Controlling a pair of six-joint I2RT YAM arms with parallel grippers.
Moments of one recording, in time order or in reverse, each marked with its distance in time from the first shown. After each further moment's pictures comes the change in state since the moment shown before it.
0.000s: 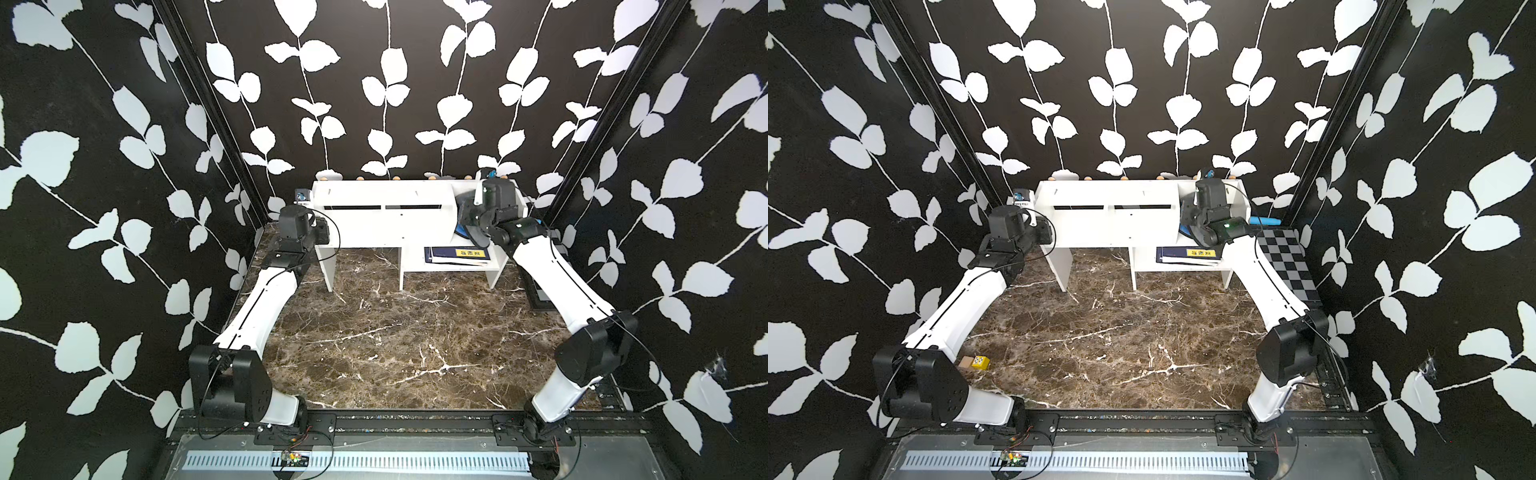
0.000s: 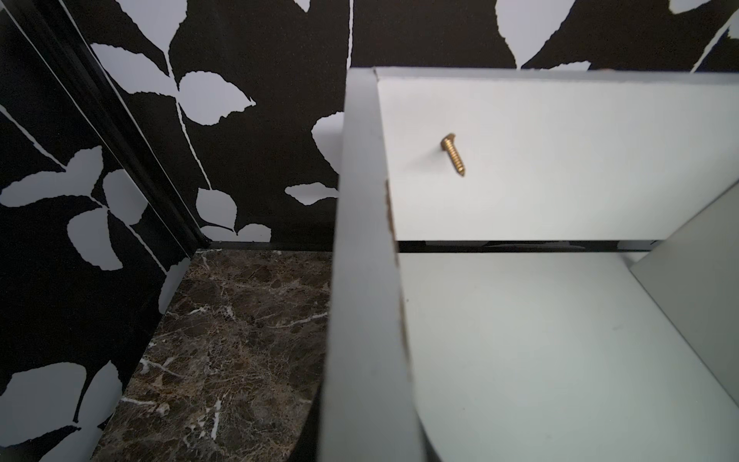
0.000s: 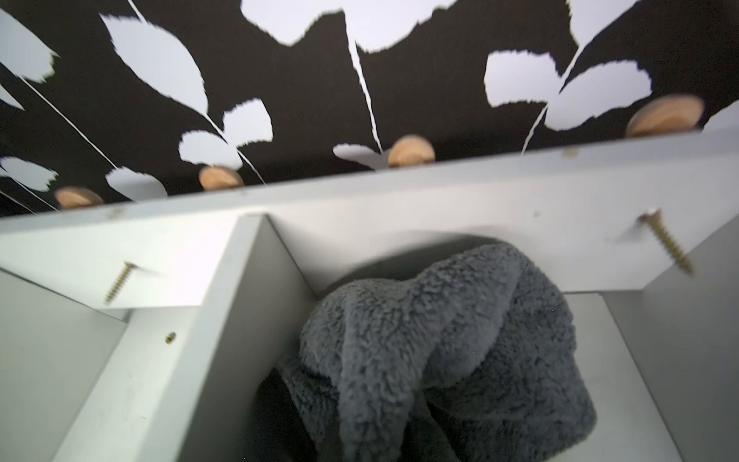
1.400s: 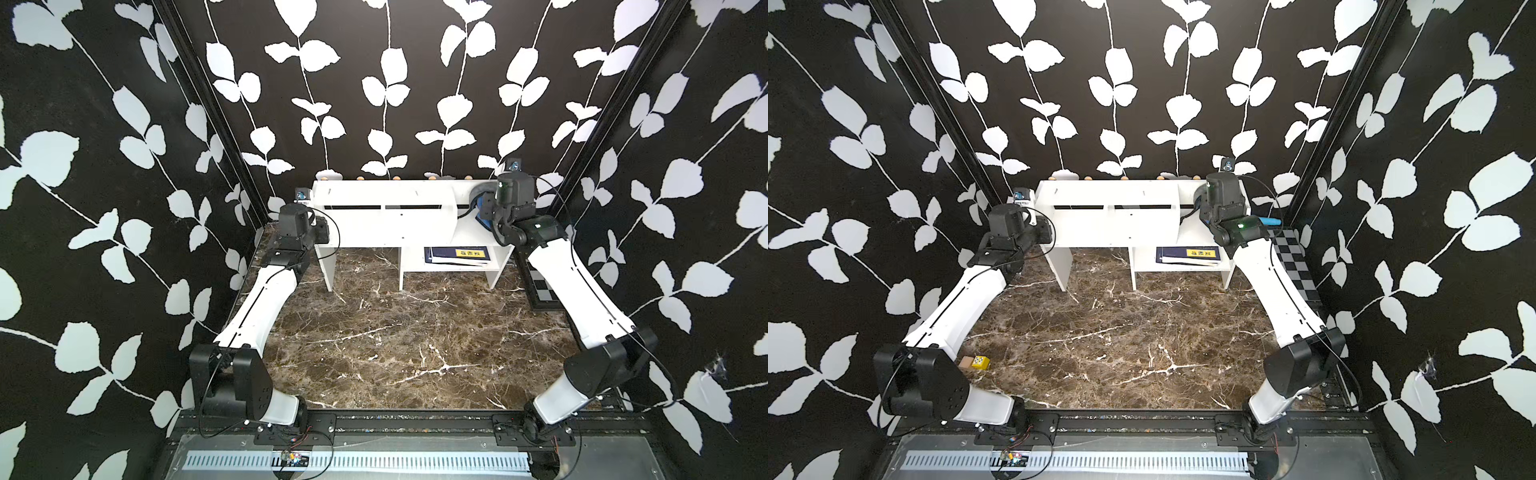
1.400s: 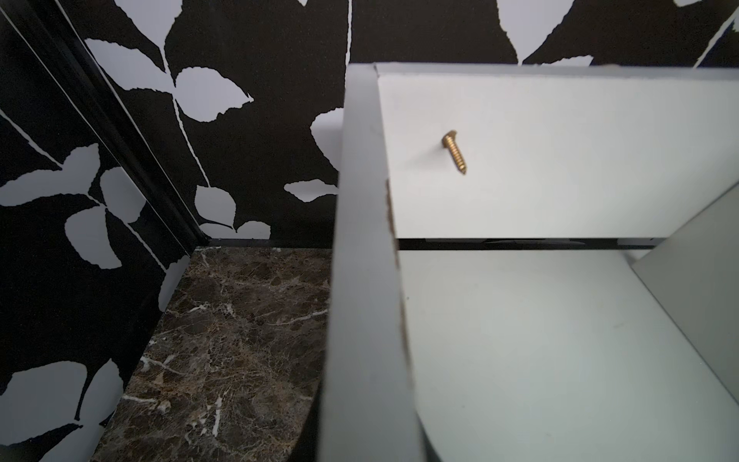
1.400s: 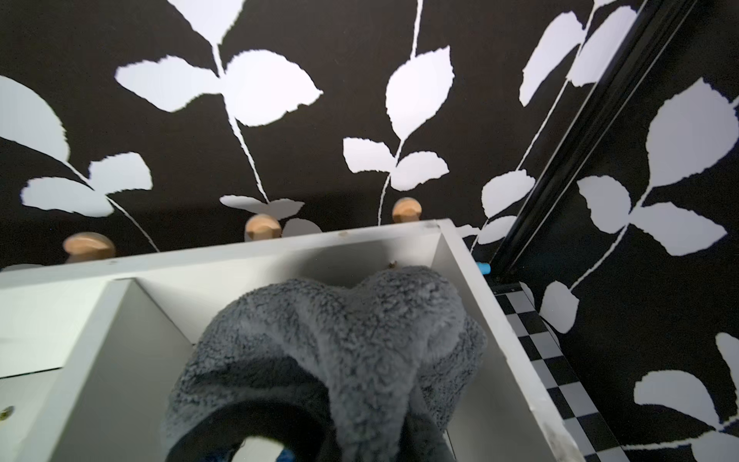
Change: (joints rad) left arm 0.003 0.011 0.026 -0.033 -0.003 0.003; right arm -0.006 -0.075 0.033 -0.082 0.293 -0.130
